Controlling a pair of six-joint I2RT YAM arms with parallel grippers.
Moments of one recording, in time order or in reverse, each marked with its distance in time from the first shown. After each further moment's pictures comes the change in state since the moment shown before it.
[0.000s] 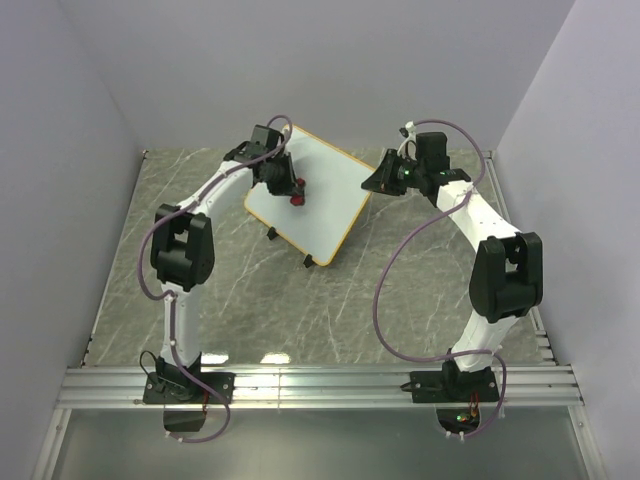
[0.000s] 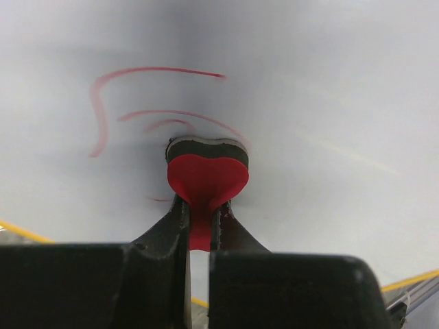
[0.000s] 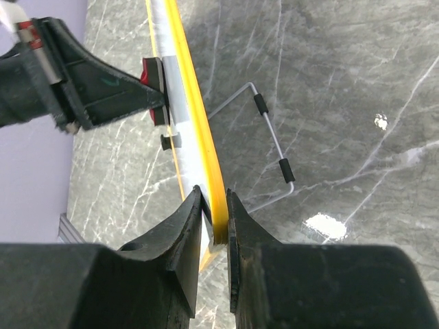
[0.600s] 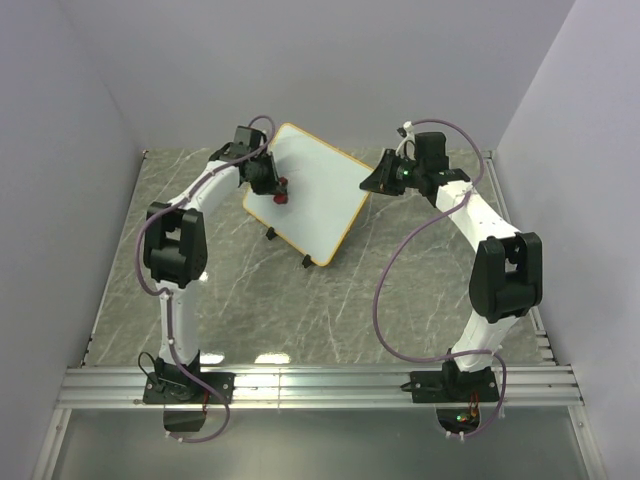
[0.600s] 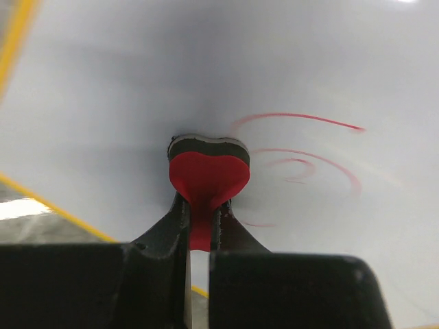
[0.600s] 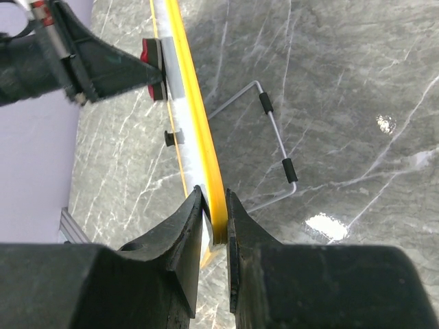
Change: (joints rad) left arm 0.063 -0.006 -0.033 0.033 -0.016 0.024; right arm 0.004 0.000 0.000 0.001 -0.016 -0.010
